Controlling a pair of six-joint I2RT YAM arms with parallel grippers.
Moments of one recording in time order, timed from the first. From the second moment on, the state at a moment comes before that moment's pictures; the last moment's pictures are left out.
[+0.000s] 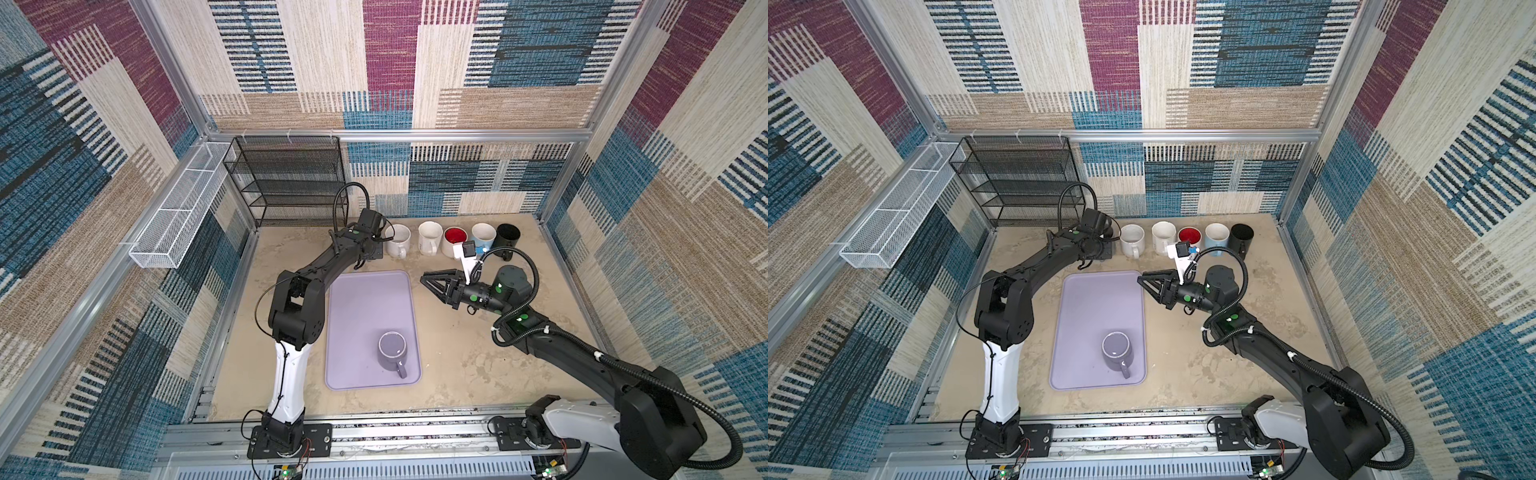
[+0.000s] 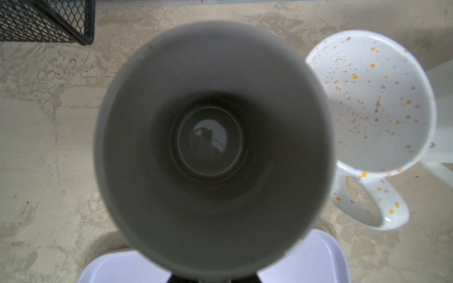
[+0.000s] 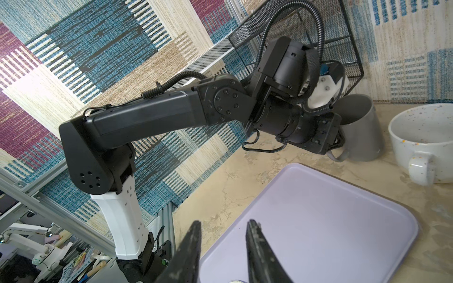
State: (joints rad) left arm -0.41 2.17 1.86 -0.62 -0.18 -0.31; right arm 0.48 1.20 0.67 0.53 -0.67 0.59
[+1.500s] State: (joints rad) left arm -0.39 2.24 1.93 -0.66 -0.15 -0.31; right arm 0.48 1.14 0.64 0.50 -0.66 0.59
